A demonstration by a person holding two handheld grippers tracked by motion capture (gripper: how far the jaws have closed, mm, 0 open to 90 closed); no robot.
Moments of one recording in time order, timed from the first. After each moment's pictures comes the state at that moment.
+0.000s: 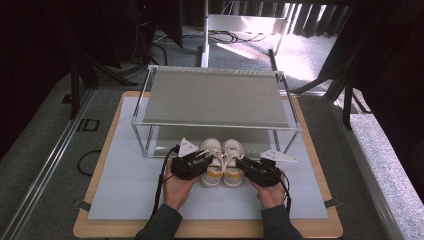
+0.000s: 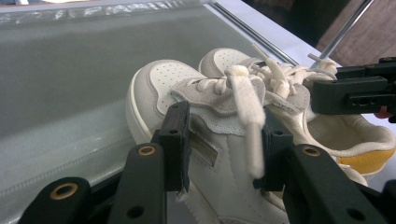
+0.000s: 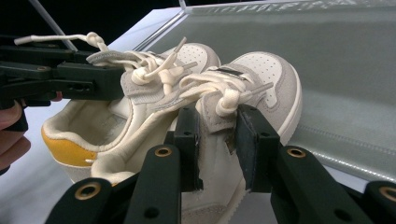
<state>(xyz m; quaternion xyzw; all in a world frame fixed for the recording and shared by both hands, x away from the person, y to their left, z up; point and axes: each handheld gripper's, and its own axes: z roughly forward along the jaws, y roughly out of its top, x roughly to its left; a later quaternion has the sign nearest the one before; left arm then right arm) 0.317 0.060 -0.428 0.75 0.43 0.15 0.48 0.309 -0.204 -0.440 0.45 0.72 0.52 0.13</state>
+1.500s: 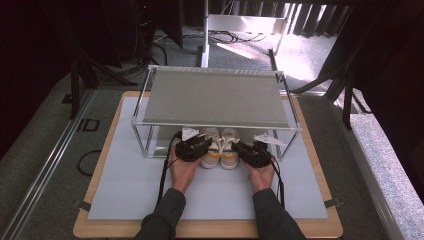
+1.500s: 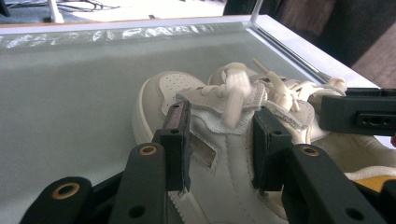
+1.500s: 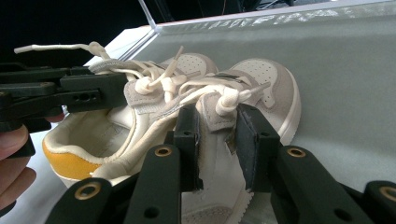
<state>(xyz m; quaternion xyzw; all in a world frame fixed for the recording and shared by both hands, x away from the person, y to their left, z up) 0.379 0.058 -0.449 0.72 0.45 0.18 0.49 0.373 -0.192 -0.459 0.48 0.69 0.53 0.13</state>
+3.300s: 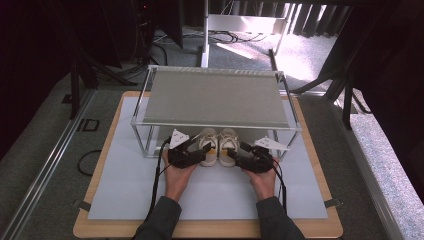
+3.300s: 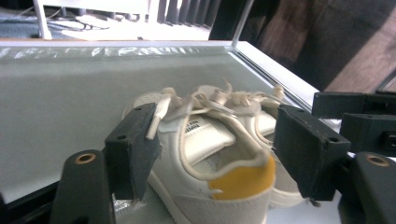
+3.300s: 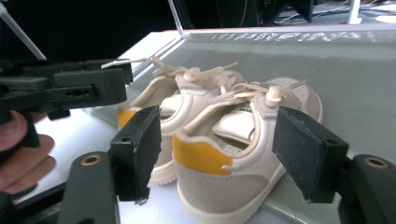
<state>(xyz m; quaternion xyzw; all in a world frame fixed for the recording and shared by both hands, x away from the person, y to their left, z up) 0.349 0.076 -0.445 0.70 0.43 0.18 0.54 0.346 -0.190 -0.443 0.43 0.71 0.54 0.14</state>
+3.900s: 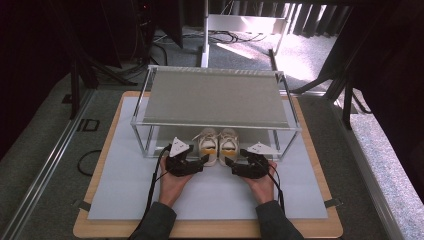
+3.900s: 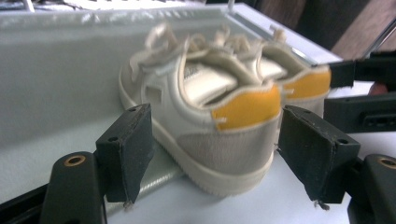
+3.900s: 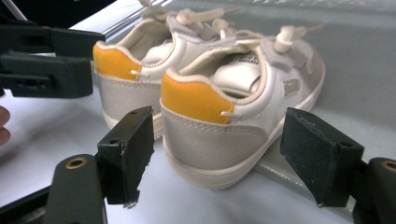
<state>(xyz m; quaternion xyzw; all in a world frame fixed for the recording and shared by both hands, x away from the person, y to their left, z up) 0.340 0.083 -0.466 0.74 0.42 0.17 0.50 0.343 -0.183 -0.463 0.42 0.75 0.48 0.16</state>
